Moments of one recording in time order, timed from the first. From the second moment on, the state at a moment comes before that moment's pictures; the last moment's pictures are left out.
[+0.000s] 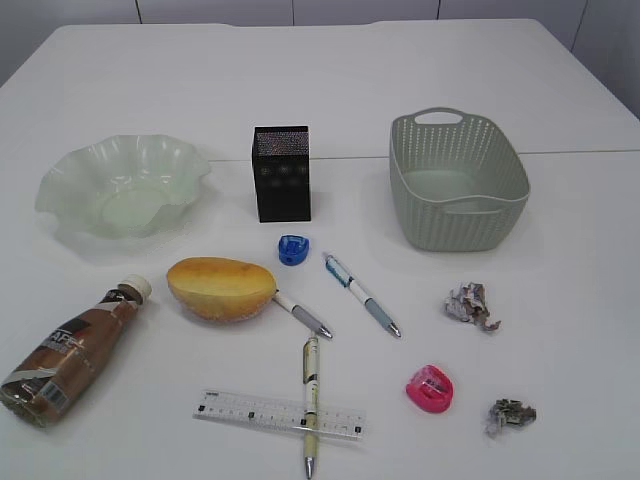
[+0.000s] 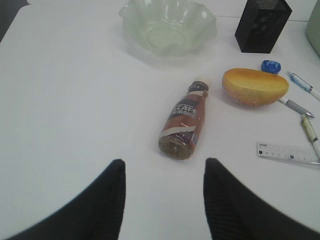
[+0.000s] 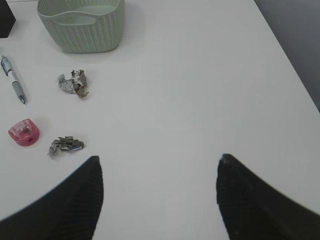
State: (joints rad) left arm 0.01 0.01 -0.53 -0.09 1.10 -0.07; right arm 0.03 -0.02 -0.50 -0.12 1.16 0.08
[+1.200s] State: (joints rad) left arm 0.01 0.01 -0.53 -0.09 1.10 -0.07; right arm 0.03 -0.02 -0.50 -0.12 1.16 0.08
